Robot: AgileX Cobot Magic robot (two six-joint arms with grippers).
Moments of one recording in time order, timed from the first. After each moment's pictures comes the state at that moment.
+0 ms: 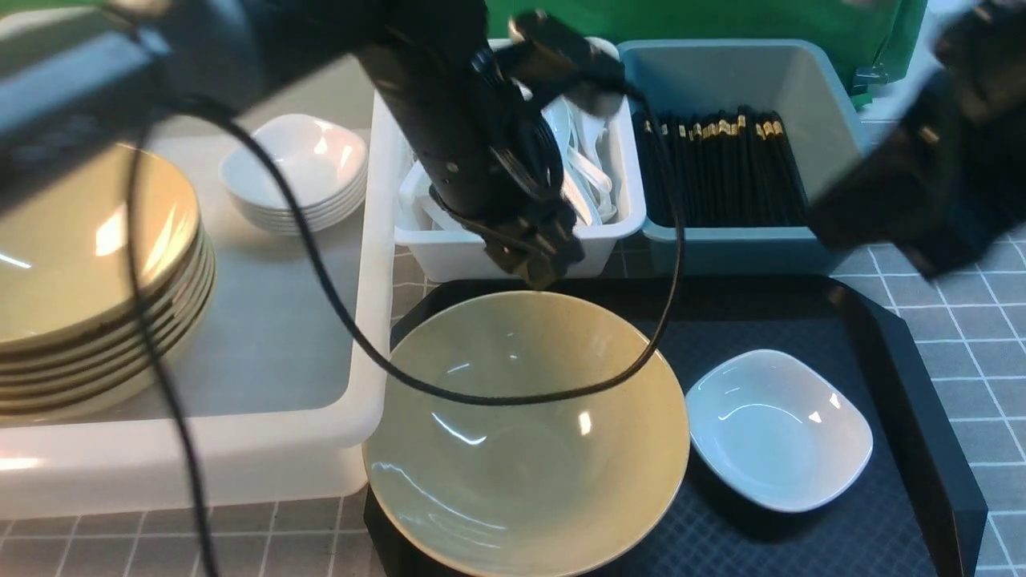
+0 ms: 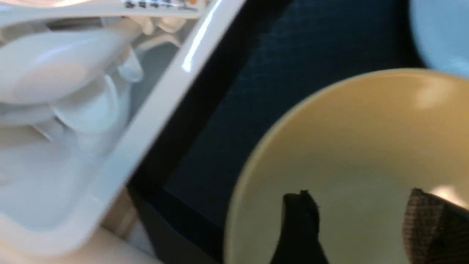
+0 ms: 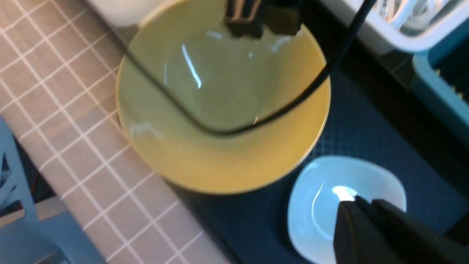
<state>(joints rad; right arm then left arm) 0.51 1.22 -1.42 0.17 1.26 -0.27 -0.58 1.87 -1.71 -0.08 1.15 0.42</state>
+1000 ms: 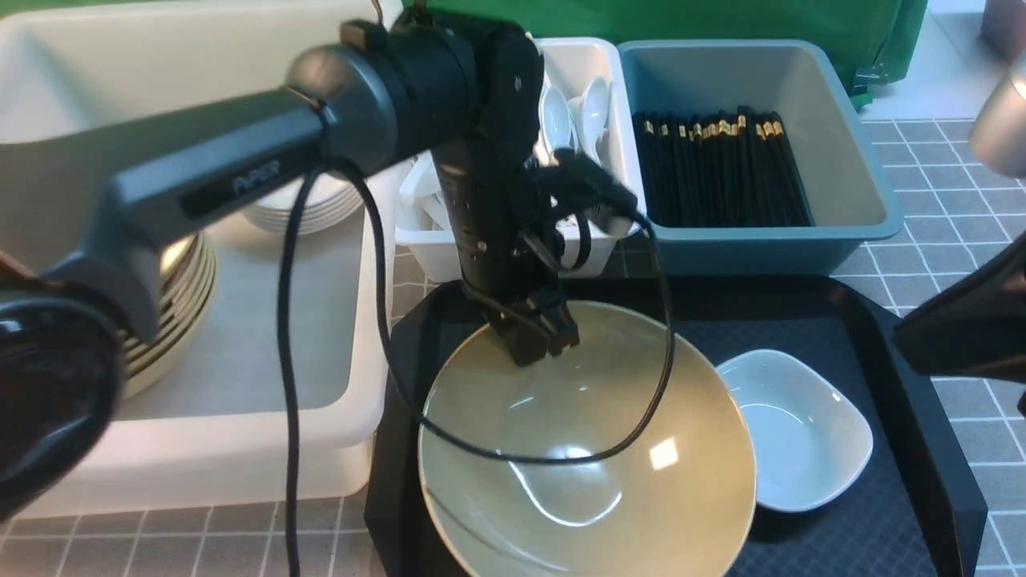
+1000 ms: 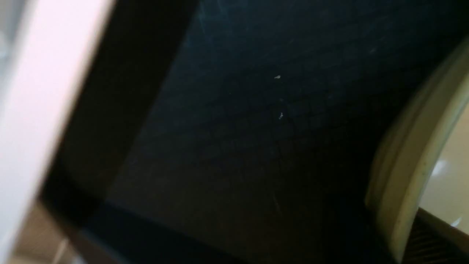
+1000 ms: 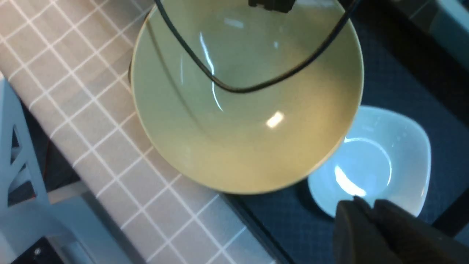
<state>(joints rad) 0.51 1.05 -1.22 0.17 1.21 -0.24 -0.59 2.01 -1.75 -0.13 1.26 0.47</state>
